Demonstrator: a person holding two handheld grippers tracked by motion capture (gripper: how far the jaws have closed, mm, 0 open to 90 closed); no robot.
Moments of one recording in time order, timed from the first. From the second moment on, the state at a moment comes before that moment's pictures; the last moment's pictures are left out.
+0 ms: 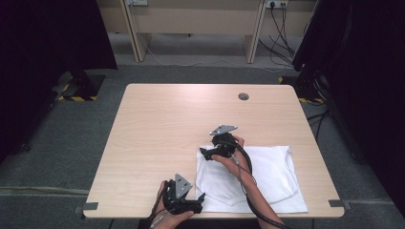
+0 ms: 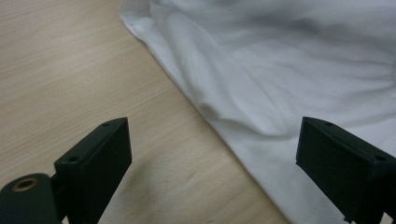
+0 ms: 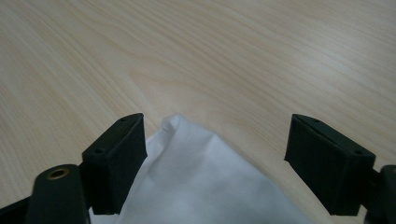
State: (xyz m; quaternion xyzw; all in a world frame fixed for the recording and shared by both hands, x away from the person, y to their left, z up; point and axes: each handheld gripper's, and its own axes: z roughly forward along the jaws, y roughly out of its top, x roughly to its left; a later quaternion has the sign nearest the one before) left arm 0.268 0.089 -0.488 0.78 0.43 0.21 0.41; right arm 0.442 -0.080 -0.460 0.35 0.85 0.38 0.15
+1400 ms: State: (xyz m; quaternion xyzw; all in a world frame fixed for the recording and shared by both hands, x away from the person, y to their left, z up) left arm 0.259 0.072 -0.496 0.79 0.40 0.18 0.43; right arm 0.442 -0.067 -0.474 0.27 0.89 0.36 0.12
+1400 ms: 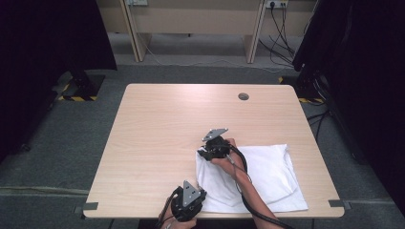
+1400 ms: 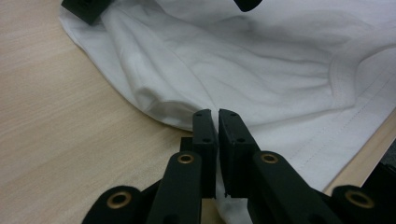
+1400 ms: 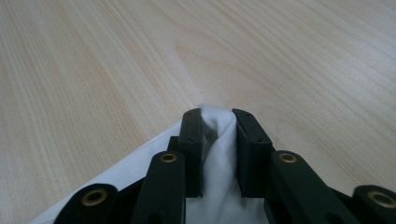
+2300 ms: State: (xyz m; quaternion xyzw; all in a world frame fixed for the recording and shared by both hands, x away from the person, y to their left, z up) left arm 0.263 0.090 -0.467 0.77 0.40 0.21 0.45; right arm 0.434 -0.077 -0.433 0.28 0.85 0.42 0.13
